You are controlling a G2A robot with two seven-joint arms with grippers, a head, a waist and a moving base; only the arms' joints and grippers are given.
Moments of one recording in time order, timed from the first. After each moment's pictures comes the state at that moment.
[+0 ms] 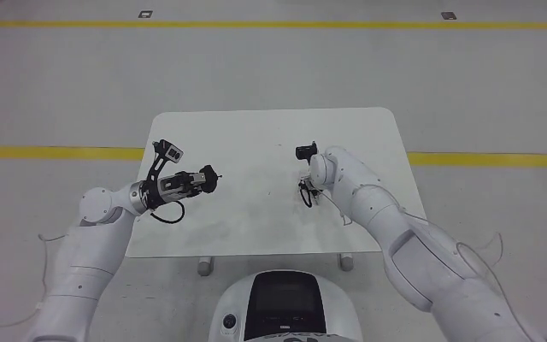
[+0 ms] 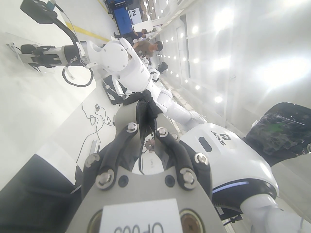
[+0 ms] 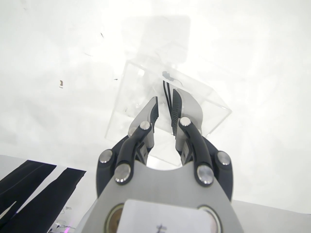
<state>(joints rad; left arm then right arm) 1.27 -1.00 -1.39 -1.33 -0.72 -0.34 -1.33 -0.62 -1.57 0.62 -0.49 -0.68 0.21 0.94</state>
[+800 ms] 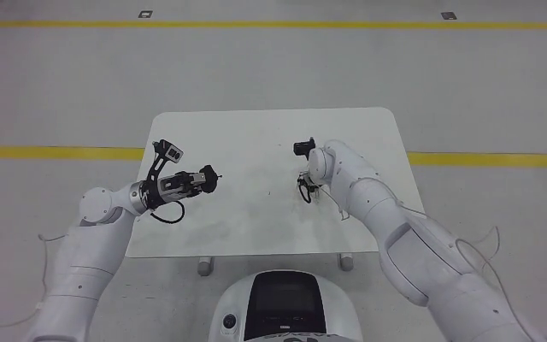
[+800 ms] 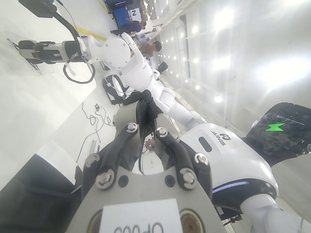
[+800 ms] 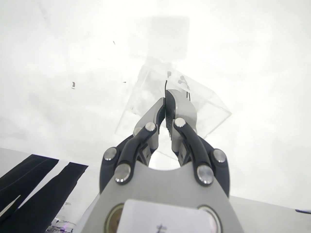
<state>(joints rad) 1.27 -1.00 -1.39 -1.33 -0.72 -0.34 -1.33 -0.57 -1.60 0.64 -0.43 -0.68 0.16 0.96</state>
